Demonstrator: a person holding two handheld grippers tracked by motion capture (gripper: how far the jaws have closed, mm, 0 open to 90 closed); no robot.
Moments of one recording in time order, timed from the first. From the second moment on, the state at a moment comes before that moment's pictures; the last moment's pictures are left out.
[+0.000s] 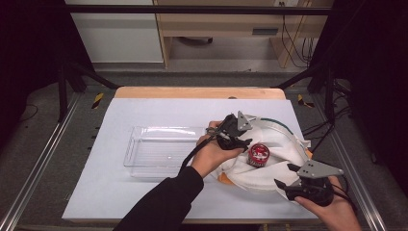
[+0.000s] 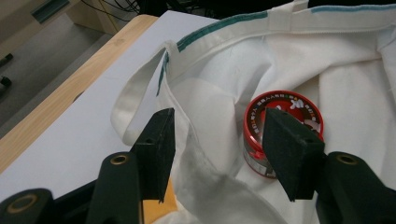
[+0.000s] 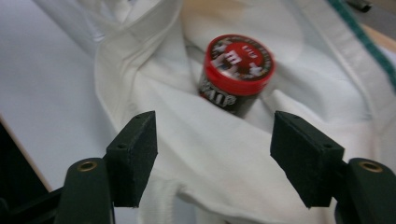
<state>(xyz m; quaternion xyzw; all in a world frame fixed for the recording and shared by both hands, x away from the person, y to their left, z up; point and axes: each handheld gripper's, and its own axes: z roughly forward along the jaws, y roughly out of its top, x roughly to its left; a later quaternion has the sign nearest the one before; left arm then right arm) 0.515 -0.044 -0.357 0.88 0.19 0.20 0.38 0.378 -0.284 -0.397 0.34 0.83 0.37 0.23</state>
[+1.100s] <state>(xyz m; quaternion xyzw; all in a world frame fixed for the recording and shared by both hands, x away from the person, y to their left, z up) 0.574 -0.009 -0.382 0.89 0.26 0.18 0.31 0.350 -0.287 -0.426 0.28 0.89 0.31 0.19</state>
